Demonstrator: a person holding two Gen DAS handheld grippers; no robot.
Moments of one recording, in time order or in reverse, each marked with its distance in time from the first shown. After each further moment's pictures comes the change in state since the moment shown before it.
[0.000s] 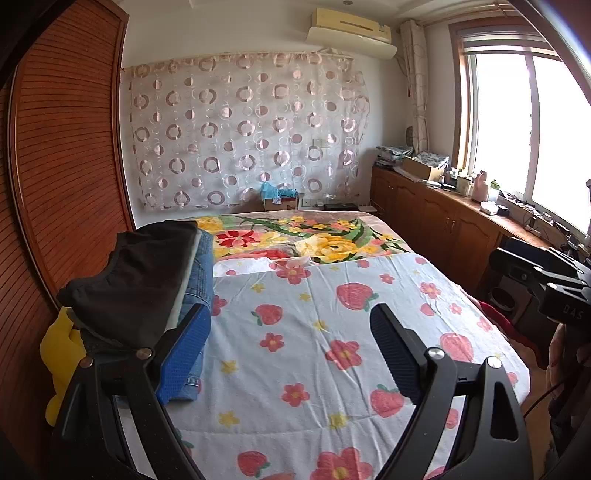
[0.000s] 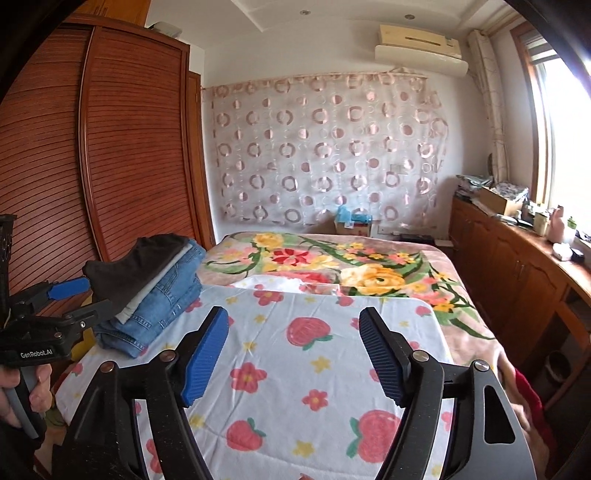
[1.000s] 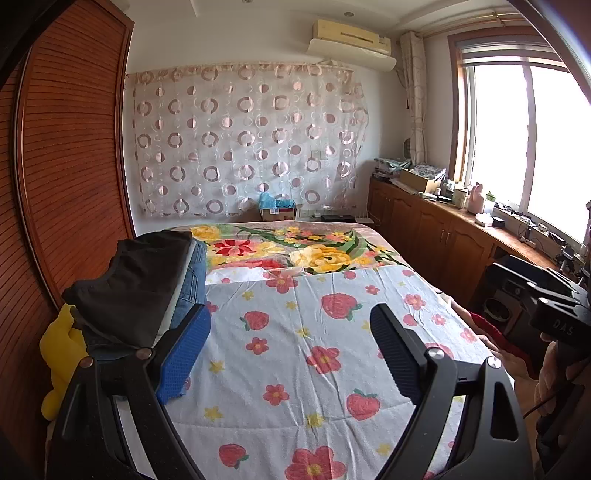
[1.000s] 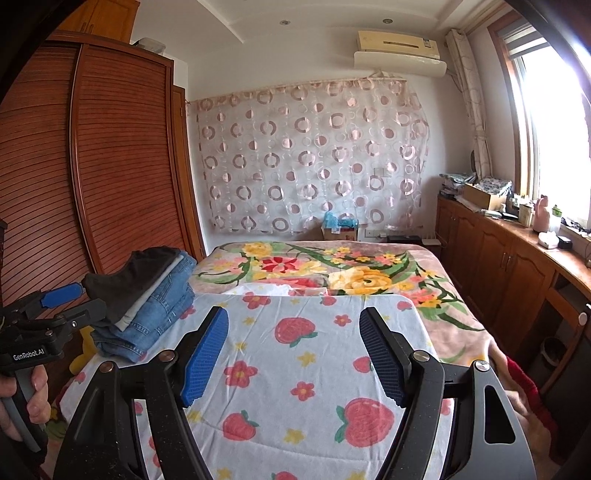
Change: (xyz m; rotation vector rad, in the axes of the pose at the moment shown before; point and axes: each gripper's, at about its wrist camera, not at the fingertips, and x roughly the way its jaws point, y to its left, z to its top) left arm -0.030 -0.016 0.004 -0.020 -0.046 -0.007; right arm -0.021 -0.003 -0.016 0.049 -0.031 -0.024
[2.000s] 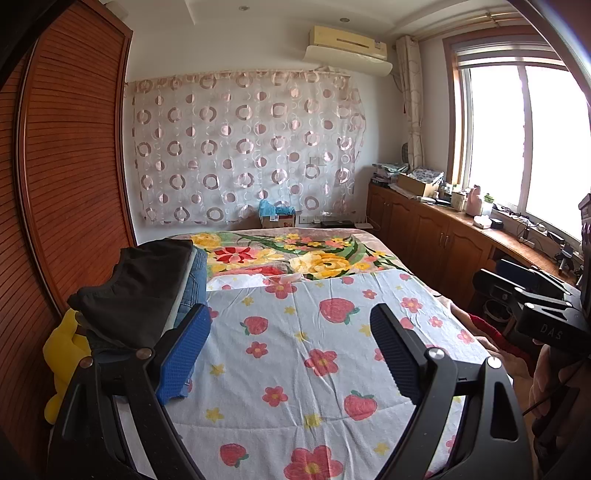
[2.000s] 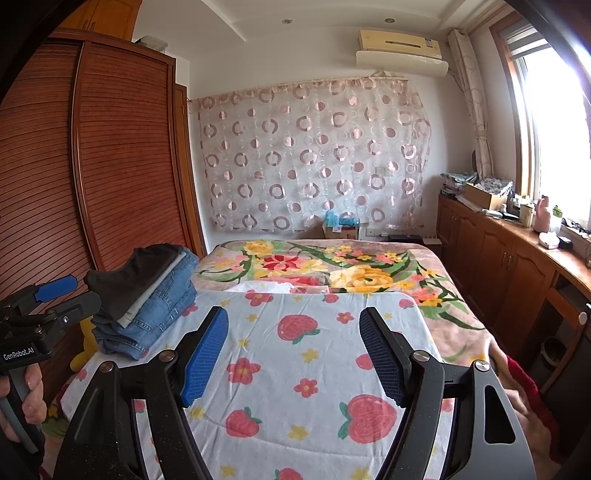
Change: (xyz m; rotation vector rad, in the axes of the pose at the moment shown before) left arm -0.006 -0.003 0.000 0.009 -0.018 0.008; right arm 0.005 -0.007 -0.002 -0.007 0.004 0.005
